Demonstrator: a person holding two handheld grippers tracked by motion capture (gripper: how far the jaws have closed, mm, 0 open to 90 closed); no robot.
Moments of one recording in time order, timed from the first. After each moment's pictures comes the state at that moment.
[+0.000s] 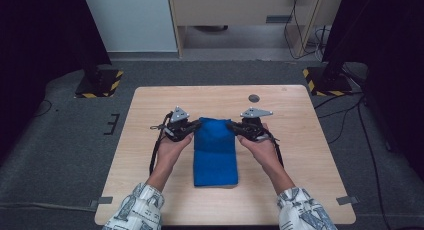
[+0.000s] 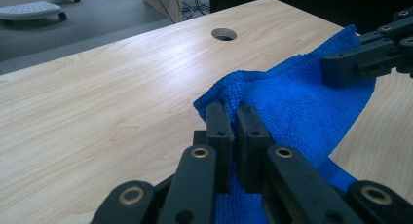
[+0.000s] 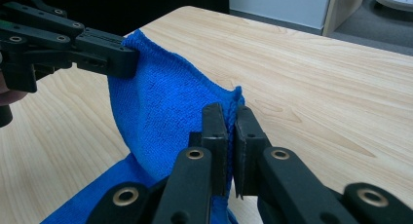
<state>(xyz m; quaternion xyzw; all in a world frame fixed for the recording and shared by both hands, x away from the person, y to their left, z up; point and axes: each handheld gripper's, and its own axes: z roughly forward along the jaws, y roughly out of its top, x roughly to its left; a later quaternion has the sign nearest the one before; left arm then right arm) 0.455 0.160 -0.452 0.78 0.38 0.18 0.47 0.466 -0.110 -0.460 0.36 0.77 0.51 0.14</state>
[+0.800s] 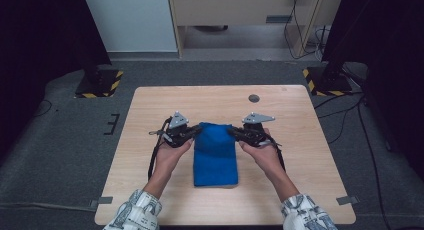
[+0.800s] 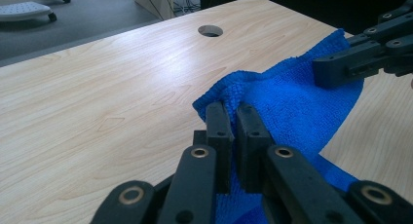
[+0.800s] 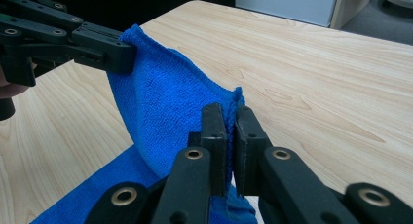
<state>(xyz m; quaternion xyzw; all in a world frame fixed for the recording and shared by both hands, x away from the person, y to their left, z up) 0.437 0.161 -0.453 0.78 0.37 0.18 0.48 0.449 -0.114 -0.463 0.36 0.77 0.51 0.13</state>
